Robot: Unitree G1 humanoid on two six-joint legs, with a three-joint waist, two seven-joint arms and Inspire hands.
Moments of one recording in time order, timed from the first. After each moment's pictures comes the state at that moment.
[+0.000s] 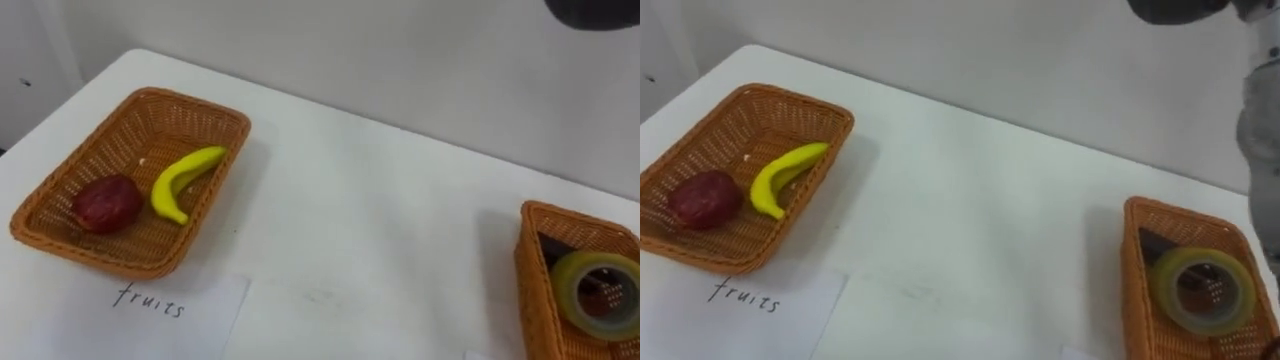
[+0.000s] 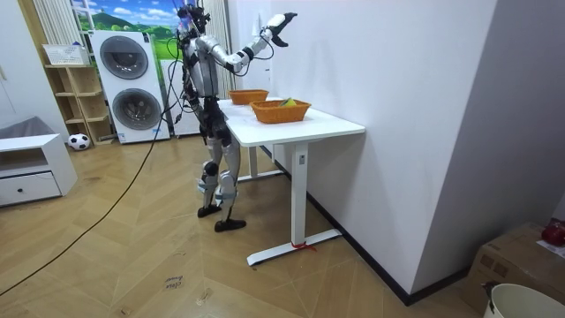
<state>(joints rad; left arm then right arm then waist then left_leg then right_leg) 0.30 0.31 0.19 0.92 0.40 0.10 0.00 -0.30 -0.74 -0.20 -0.20 -0.52 0.09 -0.14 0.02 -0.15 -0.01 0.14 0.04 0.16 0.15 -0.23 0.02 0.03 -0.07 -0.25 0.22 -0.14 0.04</state>
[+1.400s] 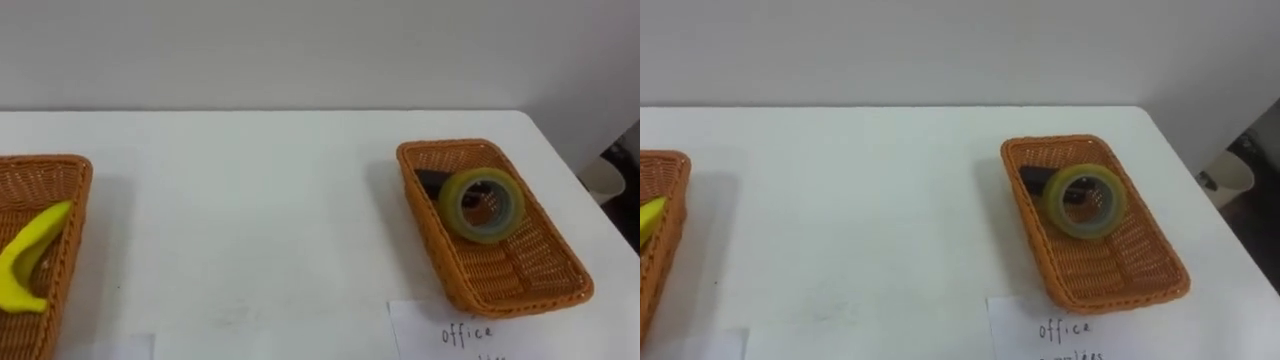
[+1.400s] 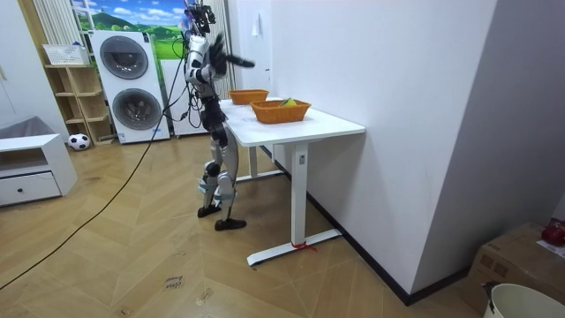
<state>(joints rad) 0.39 0.24 0.24 0.94 0.27 0.12 0.22 0.25 -0.45 -0.81 0.25 0.67 0.00 -0.84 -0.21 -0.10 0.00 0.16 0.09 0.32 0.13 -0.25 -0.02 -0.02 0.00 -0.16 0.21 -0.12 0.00</state>
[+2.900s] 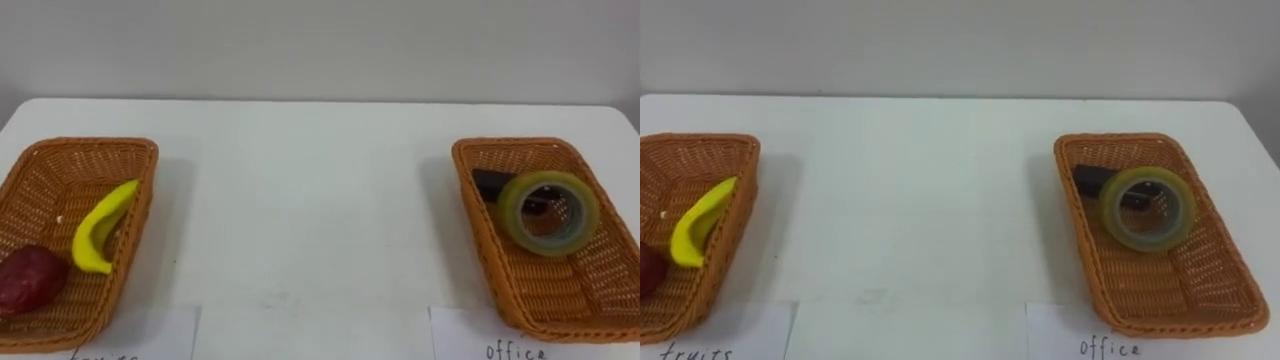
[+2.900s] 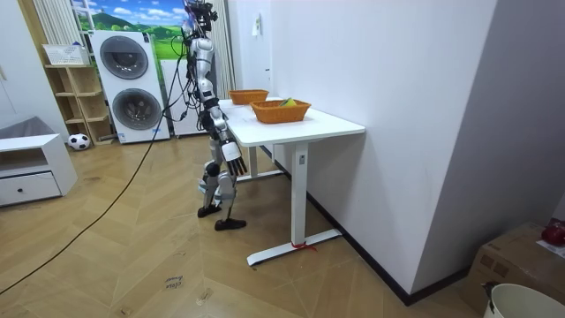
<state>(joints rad) 0.29 0.19 0.04 0.88 0.29 0.10 0.12 0.22 -0.23 0.03 1.04 0.02 0.04 -0.09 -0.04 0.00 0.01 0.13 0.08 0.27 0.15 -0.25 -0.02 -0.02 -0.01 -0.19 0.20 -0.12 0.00</state>
